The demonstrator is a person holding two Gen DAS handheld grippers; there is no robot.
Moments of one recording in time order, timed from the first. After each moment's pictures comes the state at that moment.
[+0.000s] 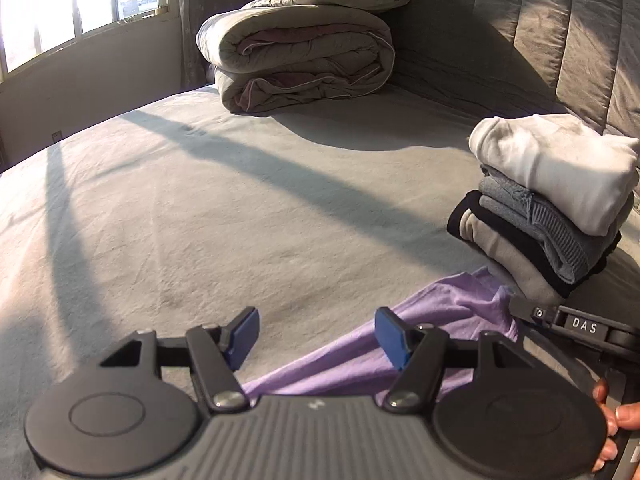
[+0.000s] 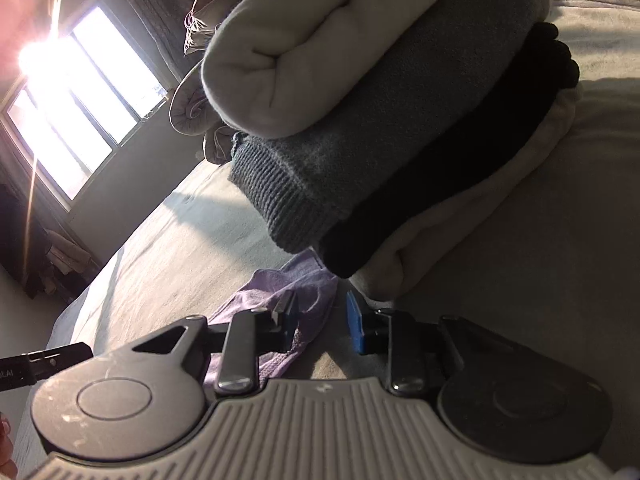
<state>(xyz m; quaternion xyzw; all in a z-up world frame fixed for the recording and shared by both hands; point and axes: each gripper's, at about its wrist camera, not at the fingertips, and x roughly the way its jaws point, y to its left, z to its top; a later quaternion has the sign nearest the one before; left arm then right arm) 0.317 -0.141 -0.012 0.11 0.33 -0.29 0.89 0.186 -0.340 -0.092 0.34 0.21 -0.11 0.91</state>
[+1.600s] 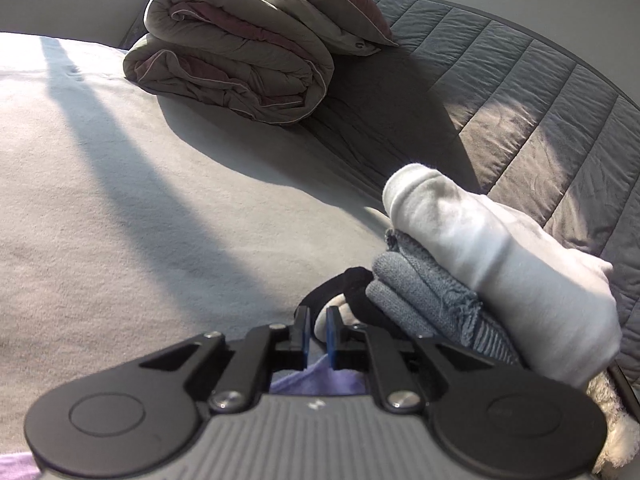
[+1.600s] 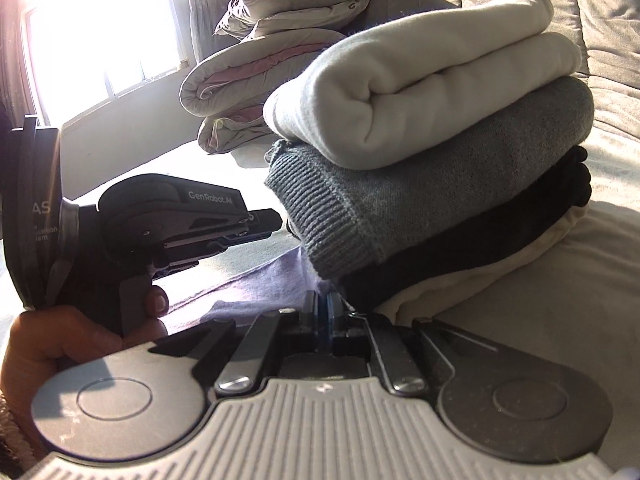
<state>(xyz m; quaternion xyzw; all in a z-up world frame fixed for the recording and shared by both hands) 0.348 -0.223 -0.074 -0.15 0.31 -0.39 0.85 0.189 -0.298 -0.051 0.17 0.22 -0.15 0.95</state>
